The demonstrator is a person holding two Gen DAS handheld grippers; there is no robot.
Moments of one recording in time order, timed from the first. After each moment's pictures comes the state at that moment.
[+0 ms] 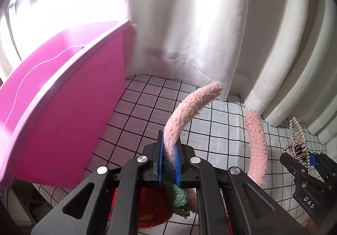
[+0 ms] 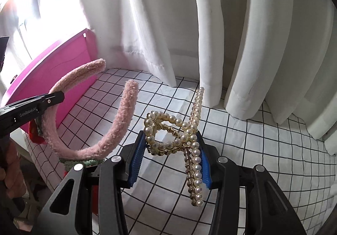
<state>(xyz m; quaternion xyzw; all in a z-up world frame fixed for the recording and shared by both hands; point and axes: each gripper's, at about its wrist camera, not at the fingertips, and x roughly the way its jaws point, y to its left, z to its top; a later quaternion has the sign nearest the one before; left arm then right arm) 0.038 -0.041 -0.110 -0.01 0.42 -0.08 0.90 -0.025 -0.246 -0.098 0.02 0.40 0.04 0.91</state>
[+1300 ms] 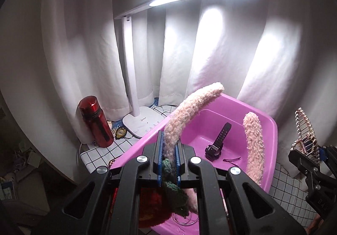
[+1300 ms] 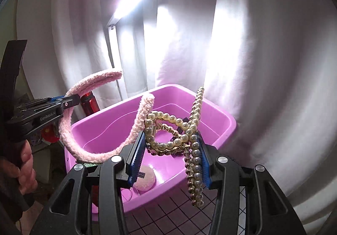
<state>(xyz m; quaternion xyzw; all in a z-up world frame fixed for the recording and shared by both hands) 0.054 0.226 0.012 -0.06 0.32 0.15 0.93 0.077 0.033 0.037 -0.08 0.29 0.29 0.91</state>
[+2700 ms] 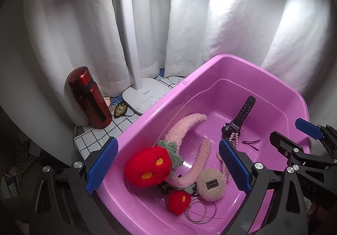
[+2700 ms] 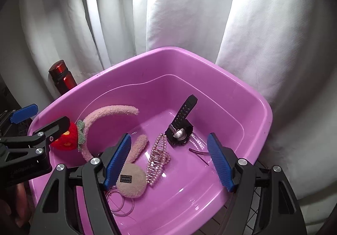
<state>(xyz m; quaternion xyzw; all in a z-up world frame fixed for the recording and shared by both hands) 0.093 0.248 -0.051 -0.07 0.40 0.16 0.90 0.151 0.098 -0.022 -0.11 0.39 0.24 0.88</state>
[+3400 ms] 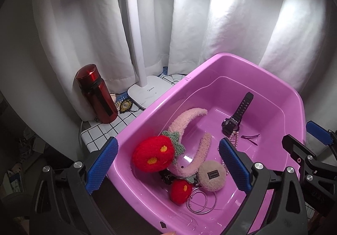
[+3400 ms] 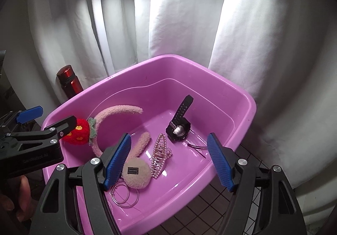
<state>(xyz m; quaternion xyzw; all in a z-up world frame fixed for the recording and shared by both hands) 0.070 0.243 -0.040 -0.06 0.41 0.17 0.90 0.114 0.082 -0.001 -0.10 0.37 0.24 0.89</state>
